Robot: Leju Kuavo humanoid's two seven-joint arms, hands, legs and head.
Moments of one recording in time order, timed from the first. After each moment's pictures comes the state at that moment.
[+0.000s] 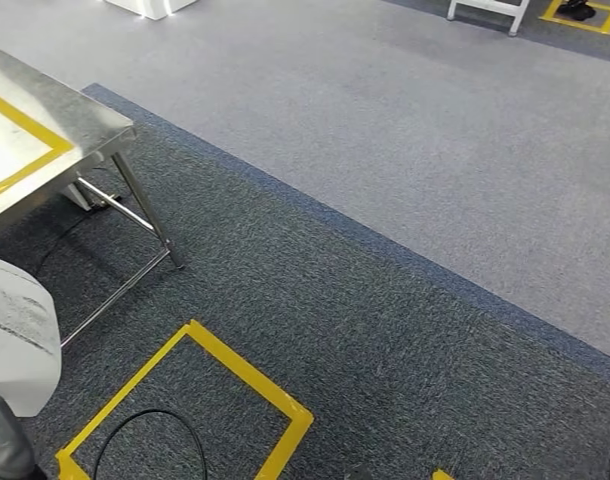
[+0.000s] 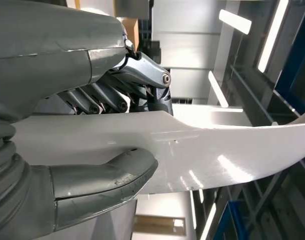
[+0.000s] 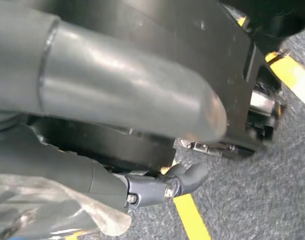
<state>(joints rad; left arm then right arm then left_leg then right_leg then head) 0.35 -0.17 -0.21 -1.97 -0.10 0.40 -0.68 -0.06 0.20 -0.46 -0.20 0.91 -0.02 -0.05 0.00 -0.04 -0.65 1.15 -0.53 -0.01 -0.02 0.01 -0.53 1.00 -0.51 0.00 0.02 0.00</state>
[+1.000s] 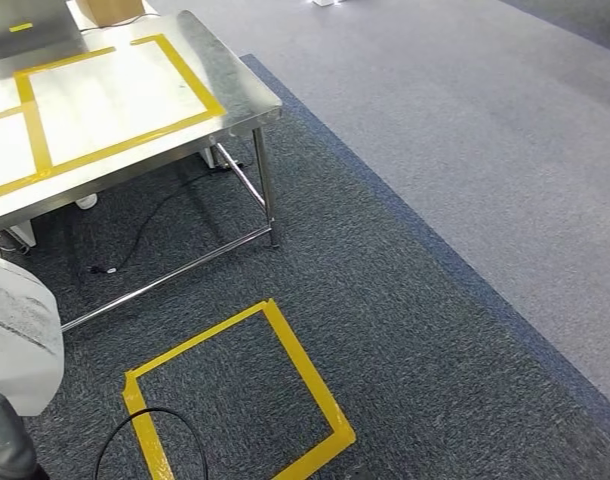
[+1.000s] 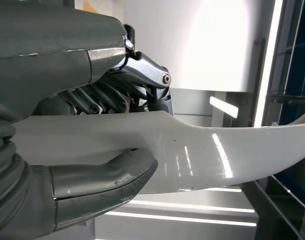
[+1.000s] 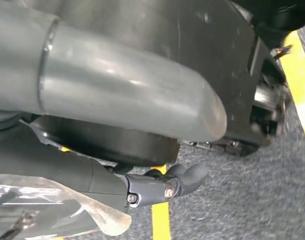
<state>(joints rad) 0.35 -0.17 -0.21 -1.97 -0.10 0.39 -0.68 -0.05 0.20 -0.47 -0.21 0.93 -0.02 -0.04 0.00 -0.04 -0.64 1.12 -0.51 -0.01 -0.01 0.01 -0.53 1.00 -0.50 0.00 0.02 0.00</state>
